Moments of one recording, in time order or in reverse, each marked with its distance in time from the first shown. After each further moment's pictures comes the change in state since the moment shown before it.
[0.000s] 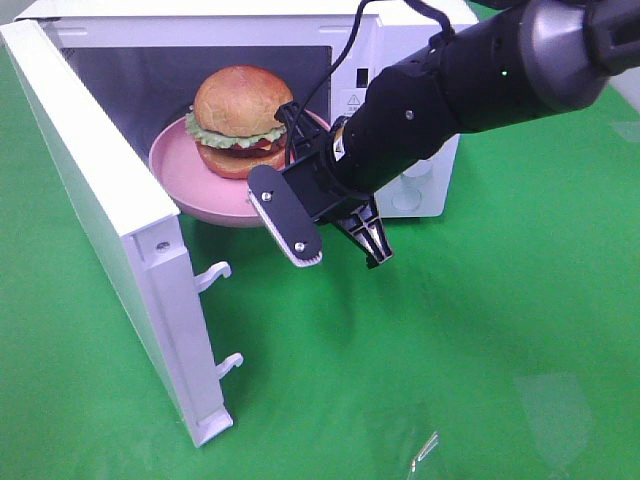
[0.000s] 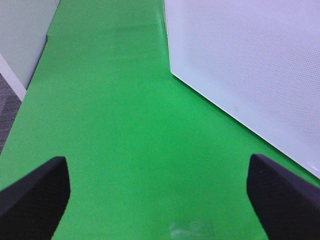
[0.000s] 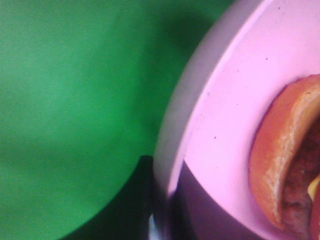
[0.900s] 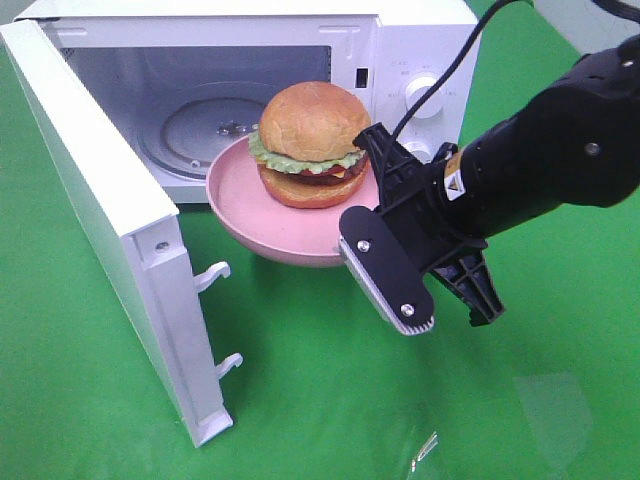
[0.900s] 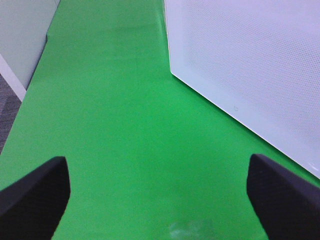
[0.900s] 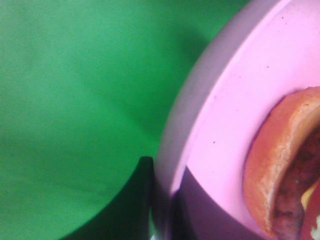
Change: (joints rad) left arm 0.000 0.000 0.000 0.000 0.000 0.000; right arm -0.004 -0.364 0.391 0.001 0.002 0.009
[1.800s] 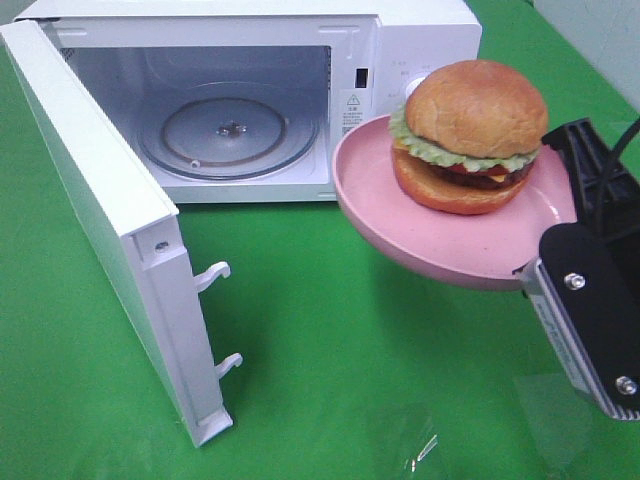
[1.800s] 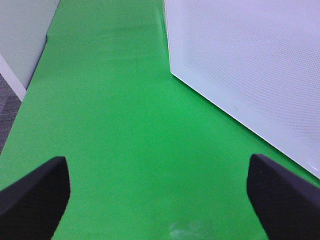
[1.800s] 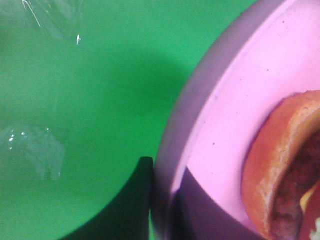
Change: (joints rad) left arm 0.000 0.000 0.000 0.000 0.000 0.000; right arm -0.001 -0.552 0.242 -0.161 0.299 0.336
